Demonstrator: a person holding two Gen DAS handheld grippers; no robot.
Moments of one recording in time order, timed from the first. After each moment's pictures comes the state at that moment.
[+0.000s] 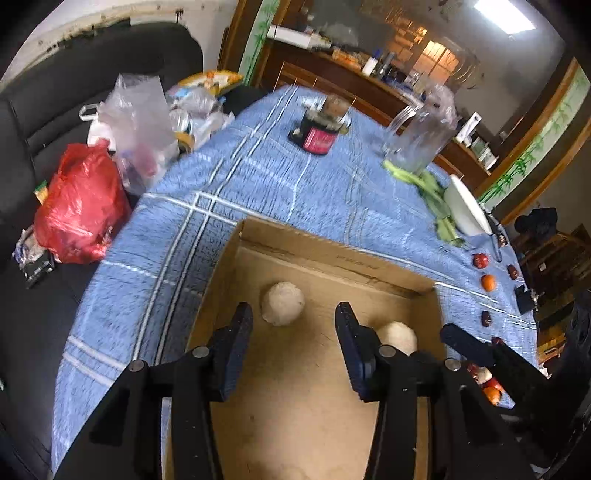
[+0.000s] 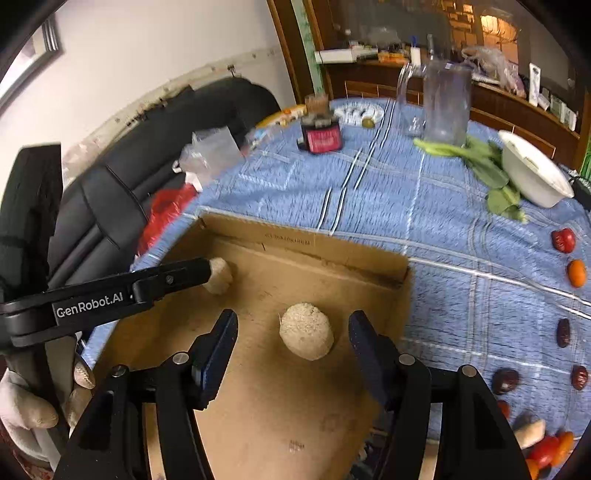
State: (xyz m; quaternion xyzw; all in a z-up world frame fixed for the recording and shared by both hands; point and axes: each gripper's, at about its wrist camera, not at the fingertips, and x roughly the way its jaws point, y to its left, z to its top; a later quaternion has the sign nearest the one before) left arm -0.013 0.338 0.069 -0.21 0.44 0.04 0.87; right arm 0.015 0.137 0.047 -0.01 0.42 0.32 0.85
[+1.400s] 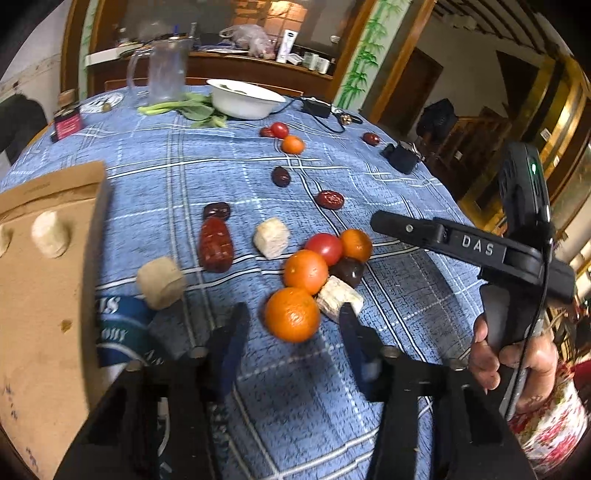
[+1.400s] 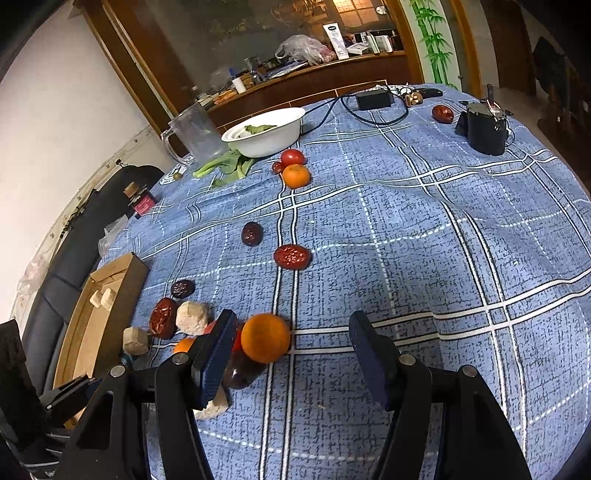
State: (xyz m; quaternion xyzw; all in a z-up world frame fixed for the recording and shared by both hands) left arm -0.059 0.063 0.033 -0.06 0.44 -0.19 0.88; right arm -0.009 -0.165 0.008 0.15 0.42 0.16 0.88
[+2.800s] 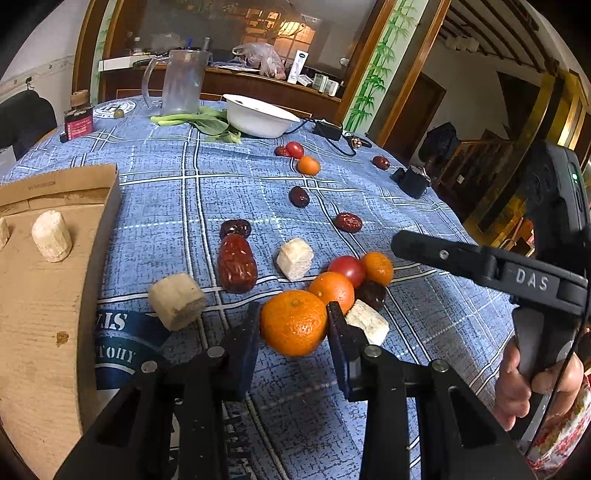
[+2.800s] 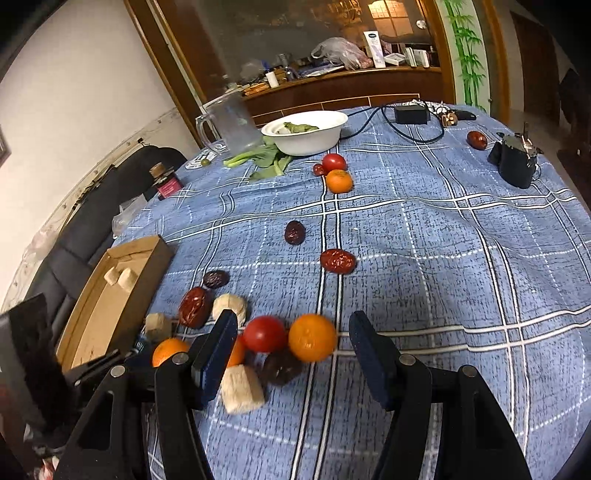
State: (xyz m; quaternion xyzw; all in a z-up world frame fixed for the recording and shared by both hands) left arm -0.054 0.084 0.026 -0.10 0.39 -0.17 0.90; right arm -0.023 -0.133 0.028 0.10 0.41 0.20 0.88
